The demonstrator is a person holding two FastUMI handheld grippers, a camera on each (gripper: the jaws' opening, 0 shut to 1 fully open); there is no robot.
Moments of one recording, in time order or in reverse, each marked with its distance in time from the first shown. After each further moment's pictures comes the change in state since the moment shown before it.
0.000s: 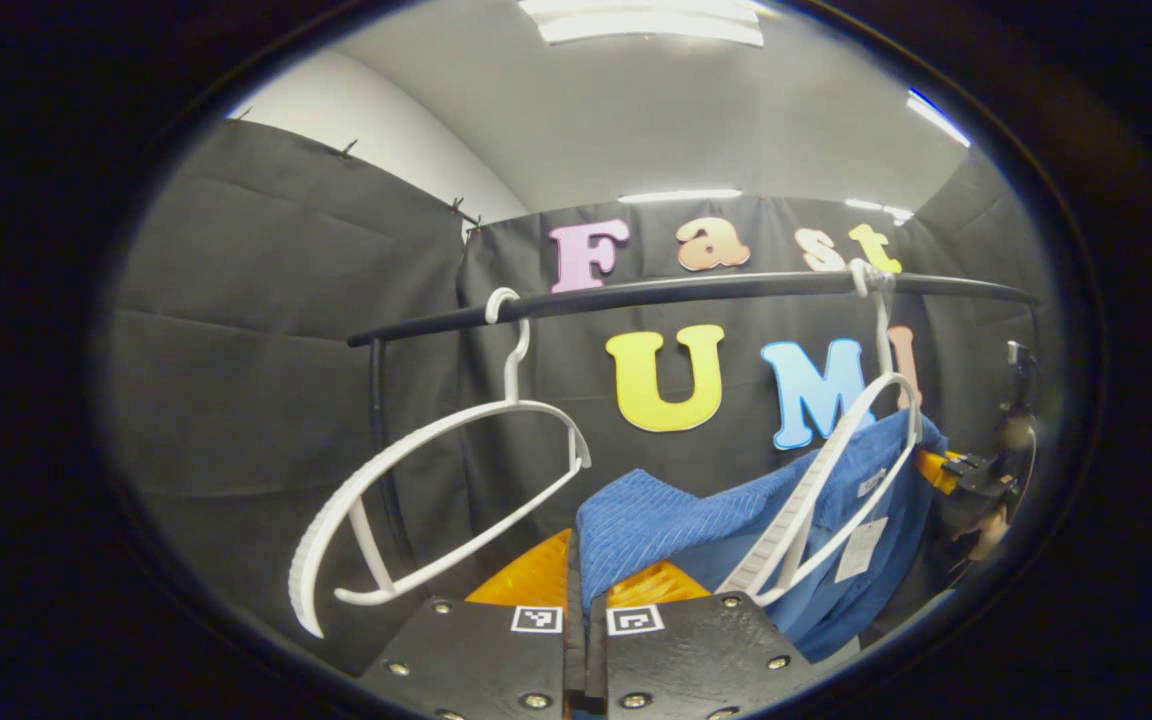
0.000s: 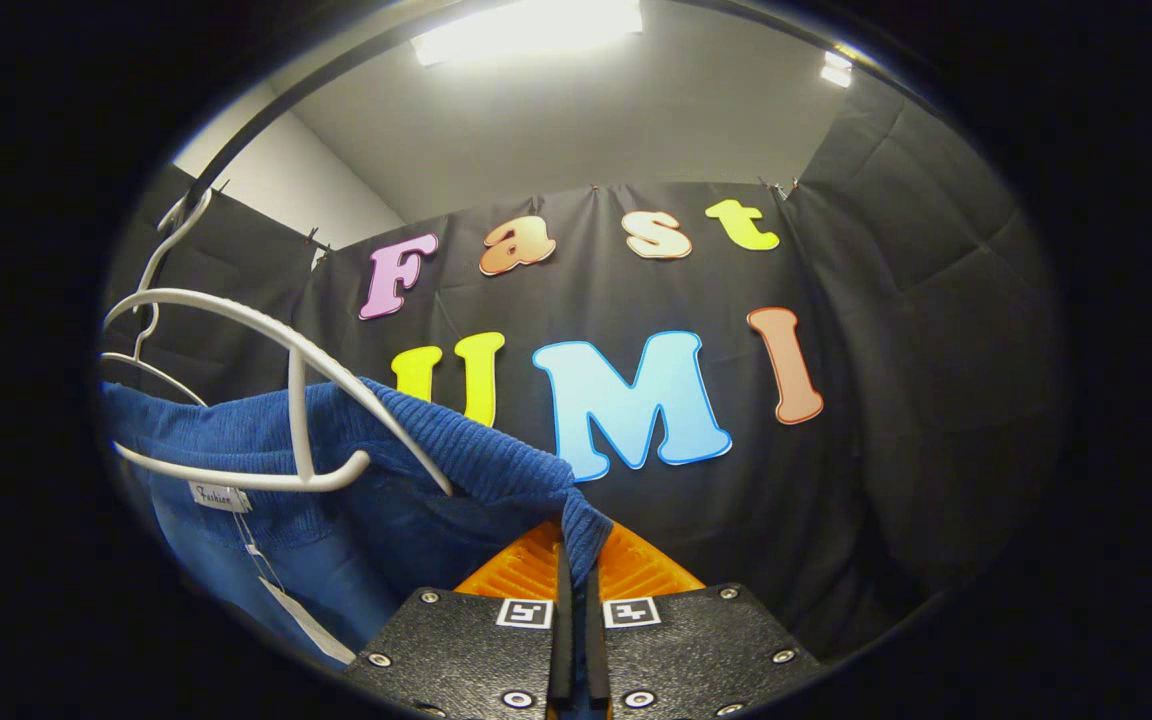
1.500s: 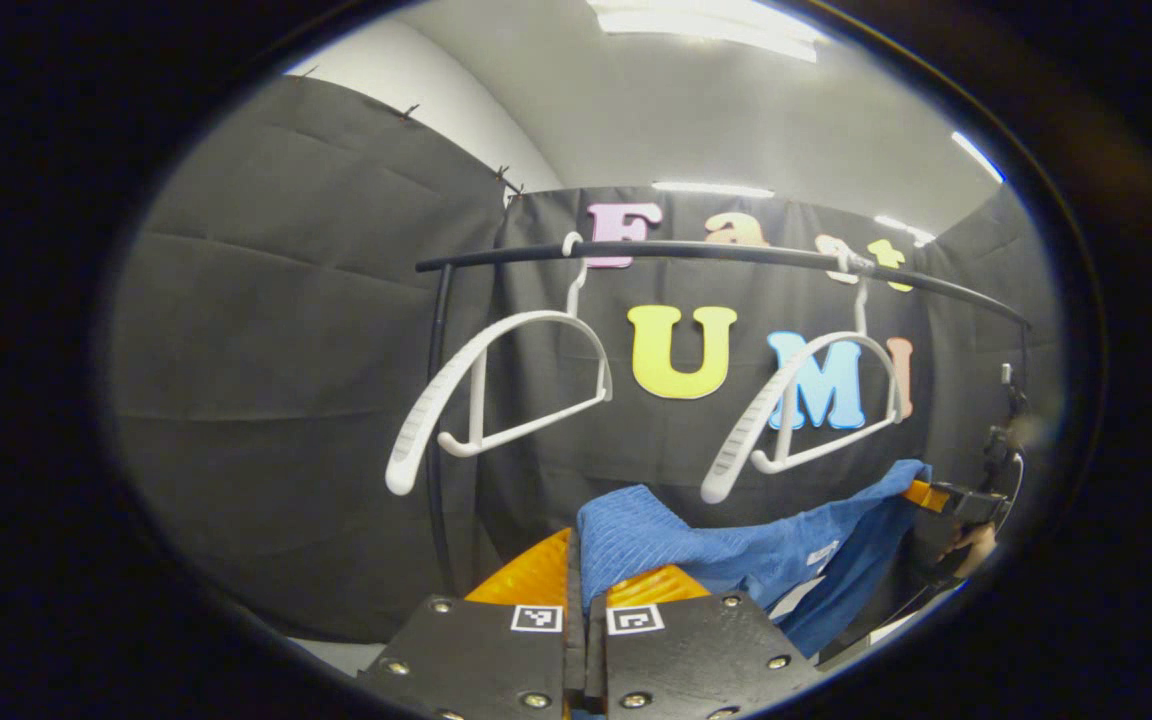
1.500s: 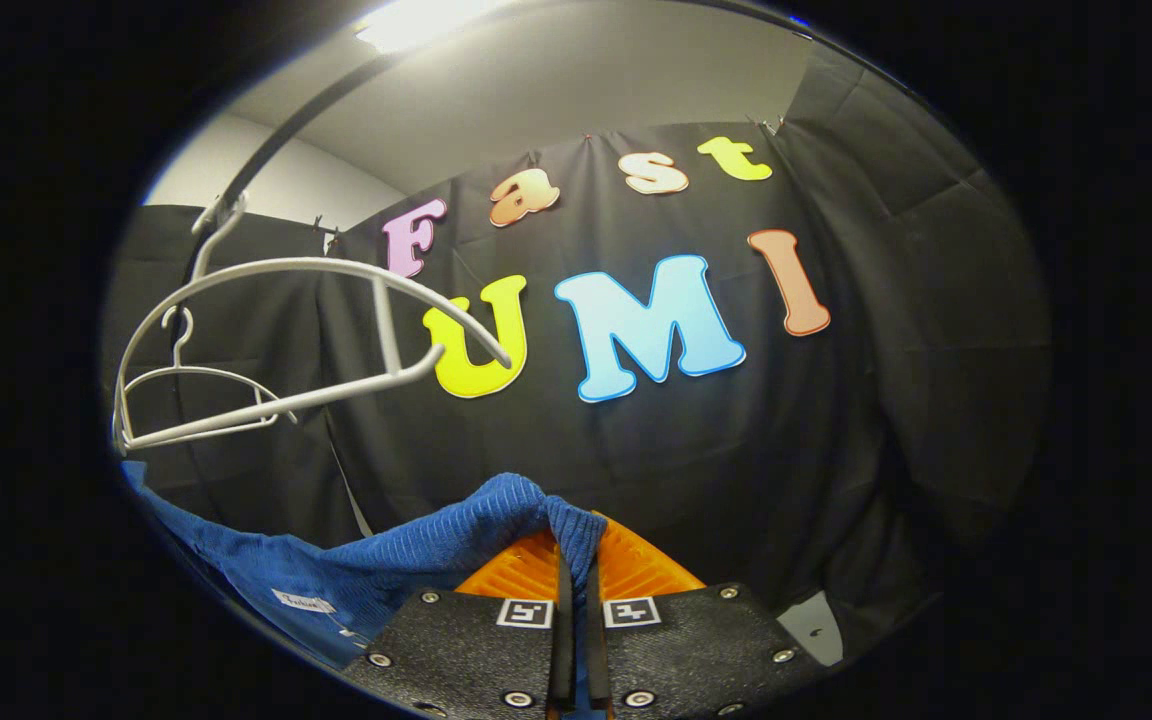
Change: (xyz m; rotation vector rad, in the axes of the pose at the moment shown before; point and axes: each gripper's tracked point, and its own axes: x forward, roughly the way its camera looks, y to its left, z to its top) left arm -0.087 0.016 -0.053 -0.119 0.069 0.011; right arm -0.101 0.021 -0.032 0.083 0.182 0.080
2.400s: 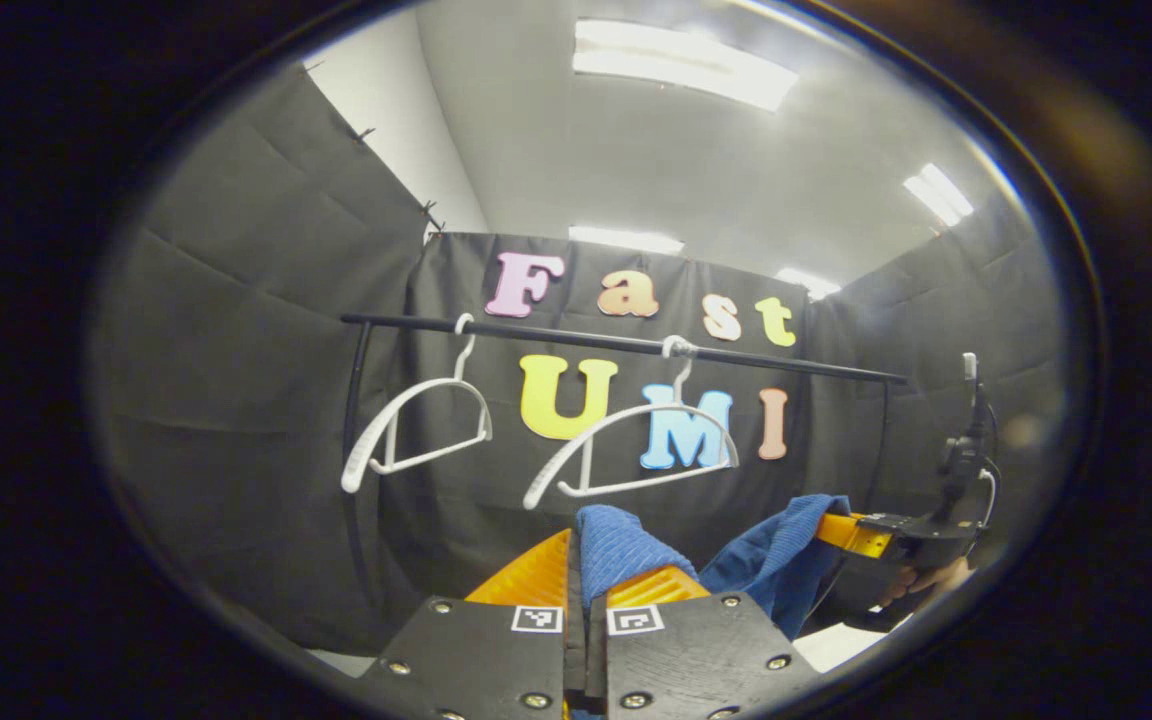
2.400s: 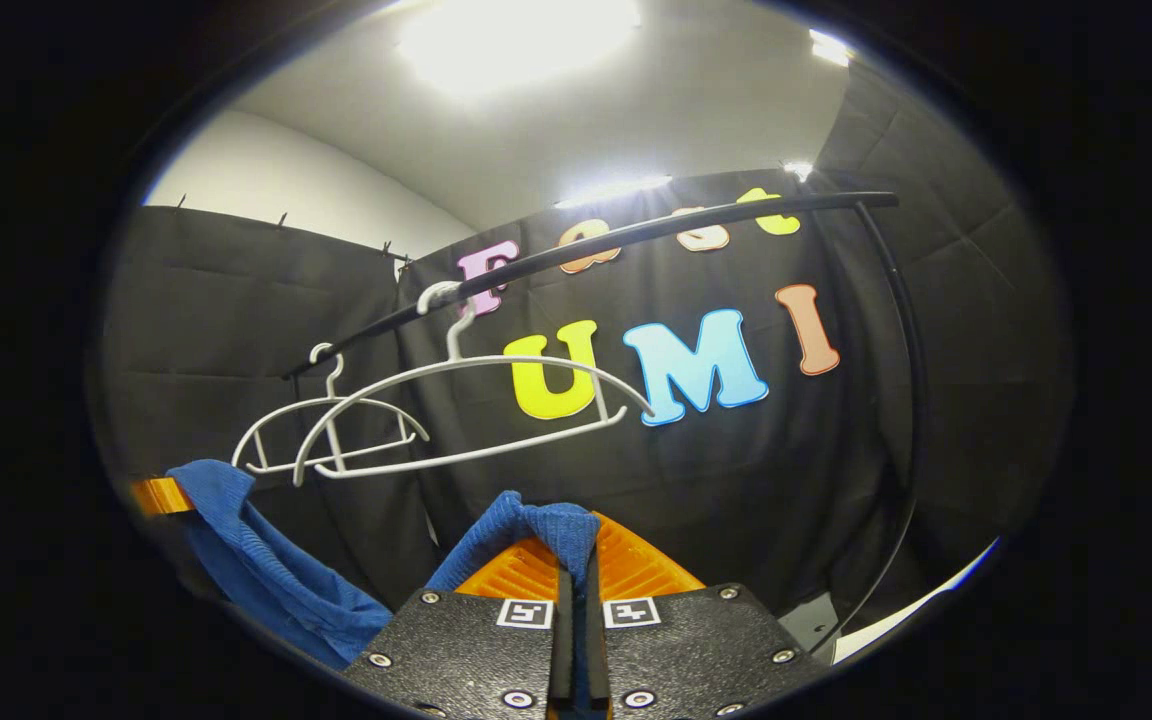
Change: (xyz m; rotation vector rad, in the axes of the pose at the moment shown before) left arm -0.121 -0.083 0.038 -0.073 -0.118 -0.316; right arm -0.180 0.108 0.030 -0.016 -0.044 0.104
